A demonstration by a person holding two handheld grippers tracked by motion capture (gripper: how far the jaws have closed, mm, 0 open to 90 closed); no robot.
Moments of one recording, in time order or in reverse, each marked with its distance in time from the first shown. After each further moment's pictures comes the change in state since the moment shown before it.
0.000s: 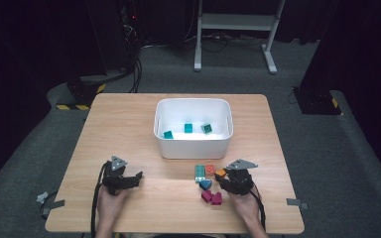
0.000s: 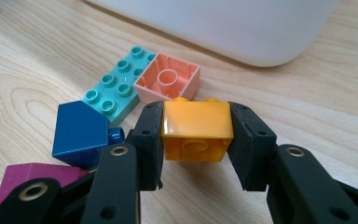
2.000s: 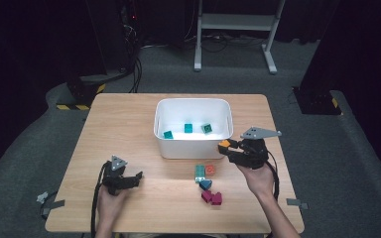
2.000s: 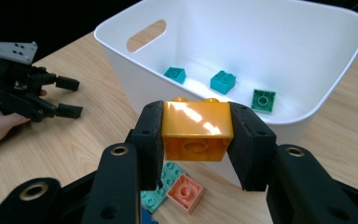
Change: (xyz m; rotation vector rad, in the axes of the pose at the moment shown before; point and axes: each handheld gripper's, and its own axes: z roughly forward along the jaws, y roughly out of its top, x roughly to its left) left arm 0.000 0.000 0.000 -0.001 -0.001 0.000; right arm -0.016 0.099 -0.078 -0.169 0.152 -0.046
